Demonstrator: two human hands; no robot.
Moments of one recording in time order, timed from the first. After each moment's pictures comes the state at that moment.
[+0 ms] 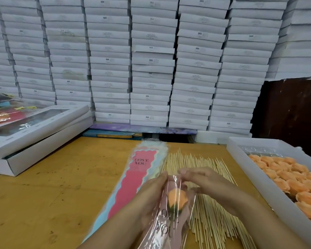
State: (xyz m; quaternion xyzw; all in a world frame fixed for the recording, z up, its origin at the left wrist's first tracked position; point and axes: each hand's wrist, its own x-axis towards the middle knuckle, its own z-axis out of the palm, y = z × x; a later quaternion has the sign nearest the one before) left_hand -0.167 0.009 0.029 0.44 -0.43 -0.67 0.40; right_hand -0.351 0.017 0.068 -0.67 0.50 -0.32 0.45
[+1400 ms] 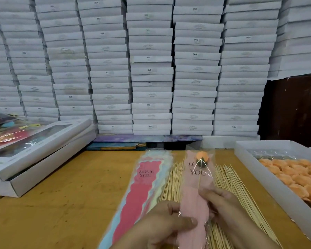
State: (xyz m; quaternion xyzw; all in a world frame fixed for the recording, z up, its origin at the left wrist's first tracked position) left_hand -0.162 0.010 0.018 0.41 -0.54 -0.68 0.27; right_hand -0.350 0.001 0.008 -0.38 0.50 -0.57 0.53
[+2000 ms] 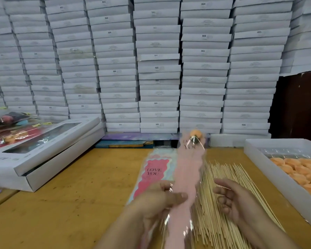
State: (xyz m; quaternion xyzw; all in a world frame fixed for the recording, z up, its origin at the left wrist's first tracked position) left_hand -0.137 0.001 0.052 0.48 -0.51 -0.62 0.36; right_hand -0.365 -0.010 0.006 -0.31 0.45 -0.60 0.58
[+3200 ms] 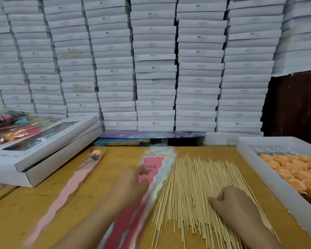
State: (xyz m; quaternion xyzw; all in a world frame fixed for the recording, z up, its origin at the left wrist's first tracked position) left_hand -0.093 -0.018 0.049 0.62 -0.73 -0.10 0.27; right_hand -0.372 0.018 0.013 -0.60 0.76 -0.23 0.10
